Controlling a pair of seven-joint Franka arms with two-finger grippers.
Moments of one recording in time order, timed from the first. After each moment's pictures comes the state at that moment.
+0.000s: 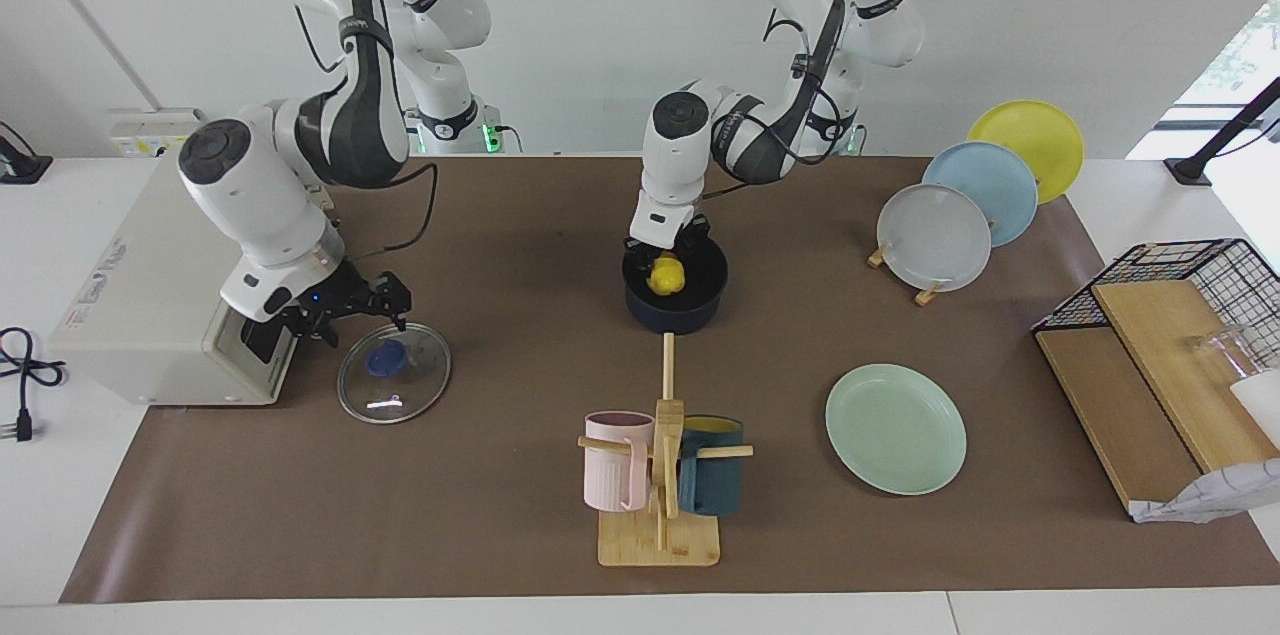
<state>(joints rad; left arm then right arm) -0.77 0.24 -0.02 -2.03 -0.05 2.26 -1.05 -0.03 0.19 0.01 -1.76 0.07 1.92 -0.23</state>
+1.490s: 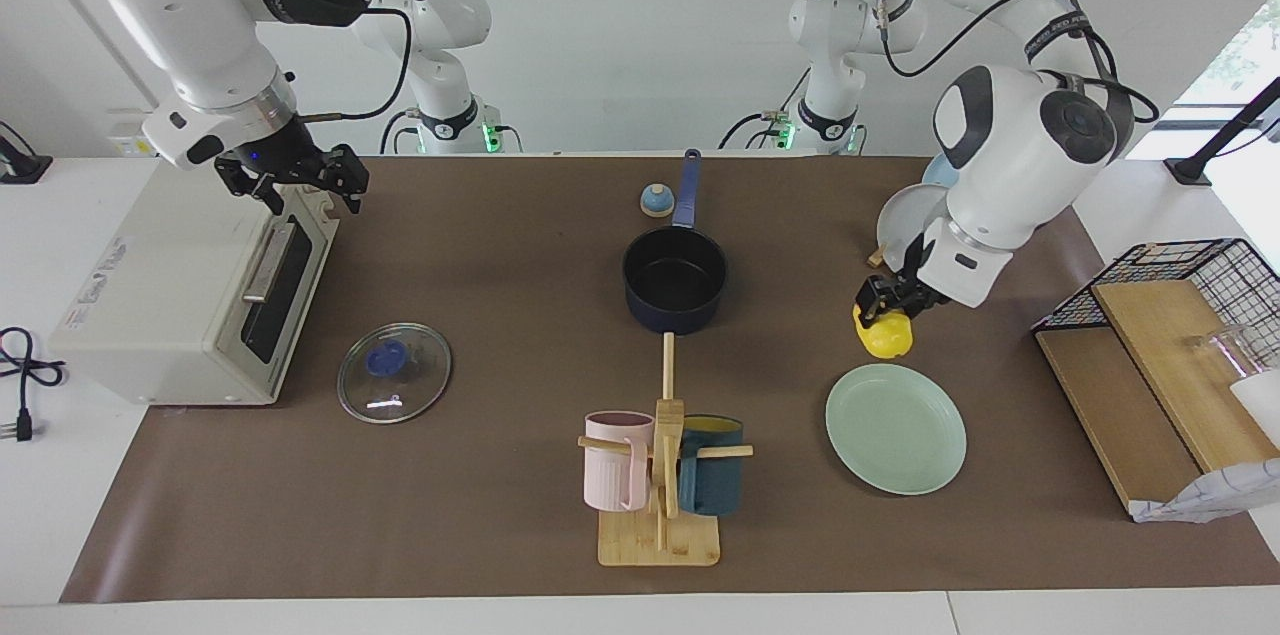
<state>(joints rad) -0.18 0.35 0.01 -1.49 -0.14 1.84 -0.25 0.03 0.00 -0.05 -1.68 -0.03 1.58 -0.03</state>
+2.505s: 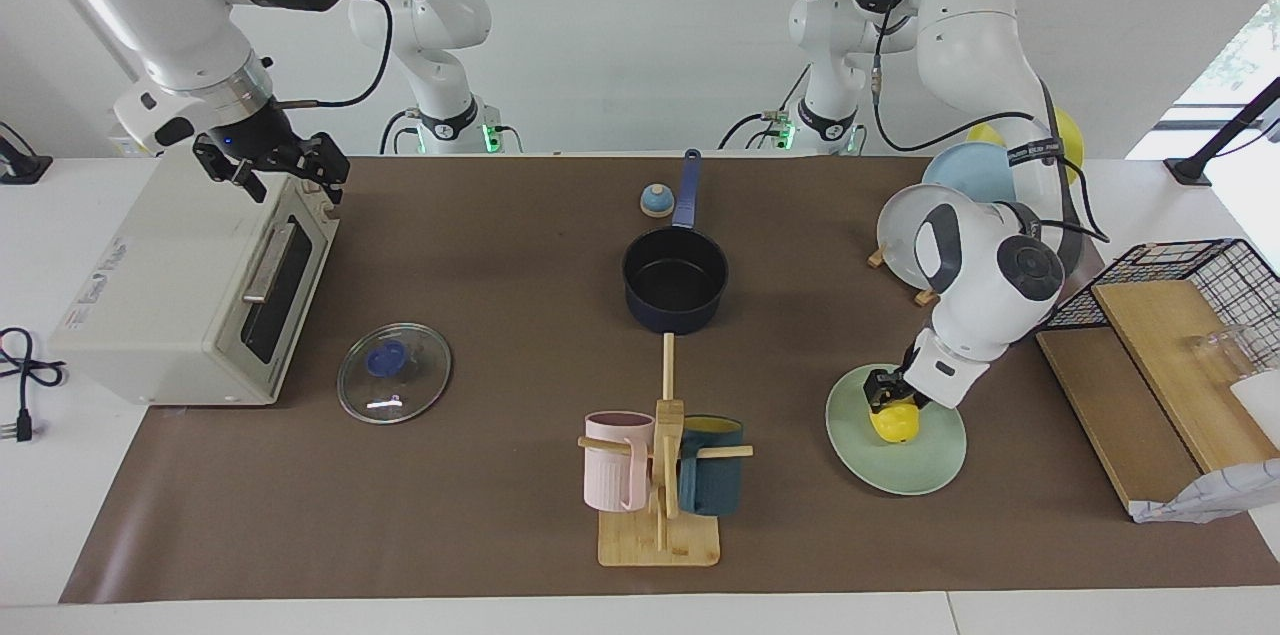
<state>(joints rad) -0.15 0.54 0.00 -1.55 -0.07 2.13 -0.11 0.00 -0.03 -0.06 -1.68 -0.02 1.57 -0.02</state>
